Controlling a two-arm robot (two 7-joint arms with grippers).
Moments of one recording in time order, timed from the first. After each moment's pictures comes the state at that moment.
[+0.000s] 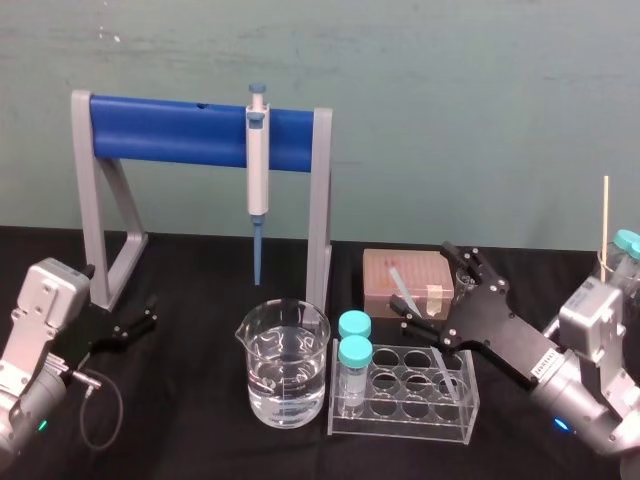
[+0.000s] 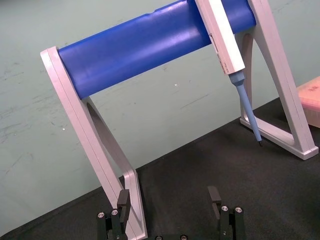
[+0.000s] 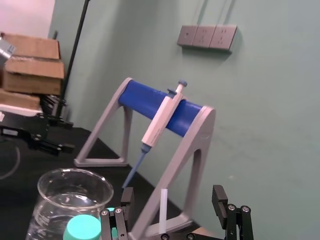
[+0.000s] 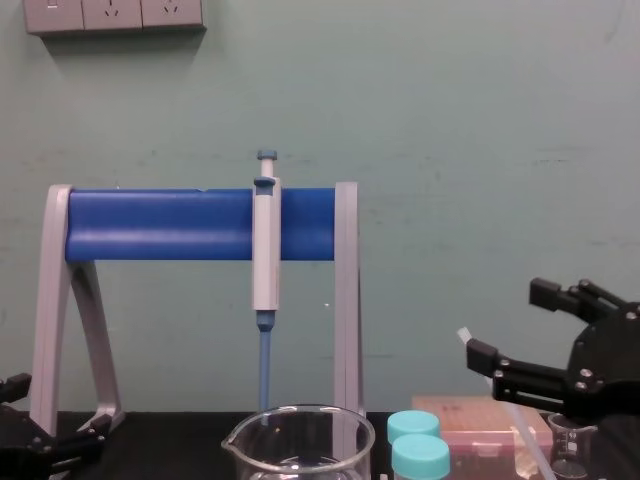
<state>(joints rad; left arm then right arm) -0.20 0.60 0.45 -1.41 -0.25 -0.12 0.03 0.24 0.56 -0.48 -1.44 0.30 -0.46 0.32</state>
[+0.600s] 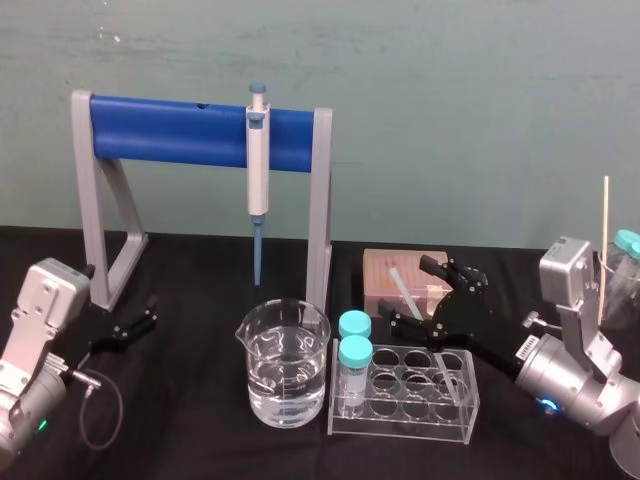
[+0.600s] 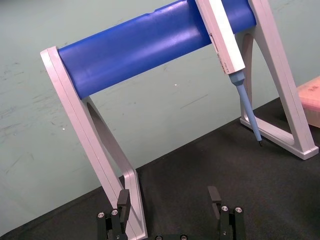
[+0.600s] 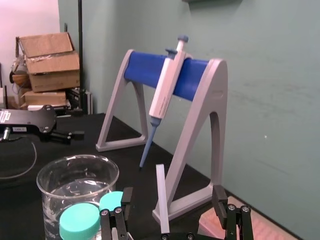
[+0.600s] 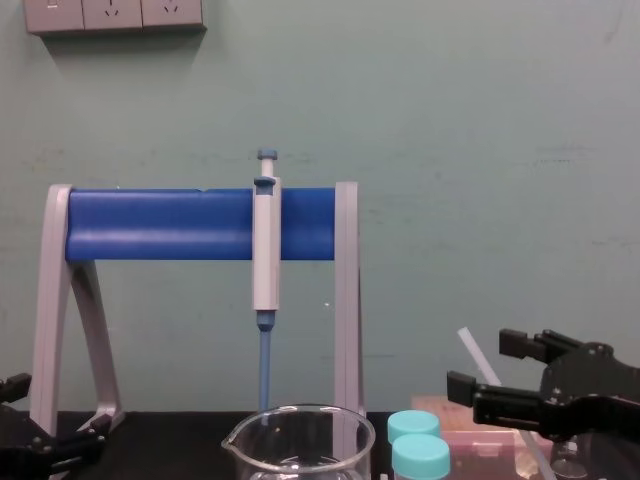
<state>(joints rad) -0.20 0.60 0.45 -1.41 -0.25 -0.12 0.03 0.34 0.50 -0.48 -1.30 0.46 -0.26 0.52</state>
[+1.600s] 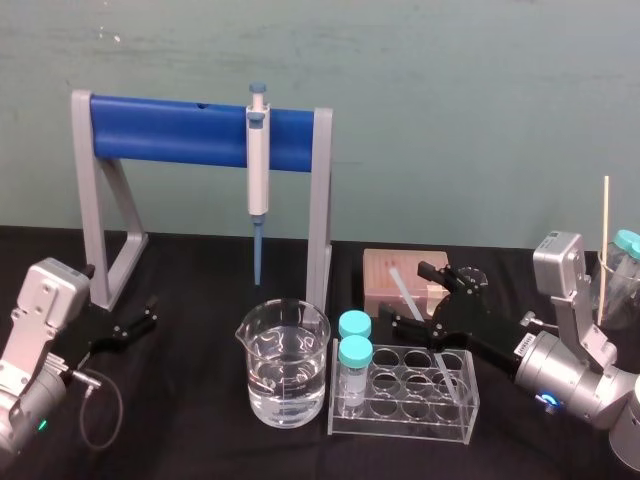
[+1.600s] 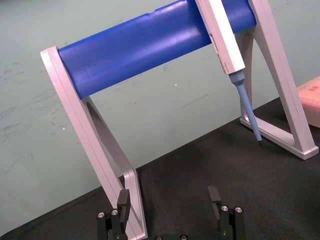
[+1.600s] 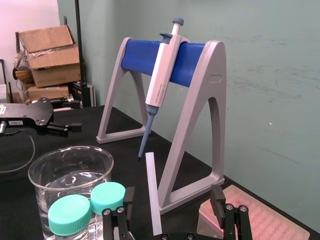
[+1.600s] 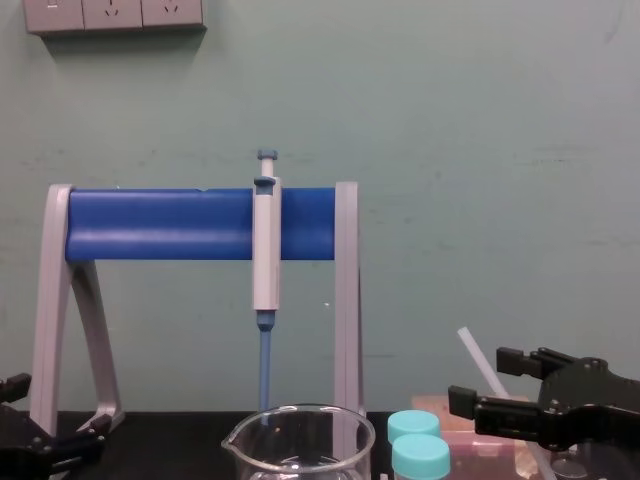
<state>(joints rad) -0.20 0.60 0.45 -1.41 -0.25 -0.12 0.03 0.37 0.47 -0.47 -1.23 0.46 -0.21 0.58</state>
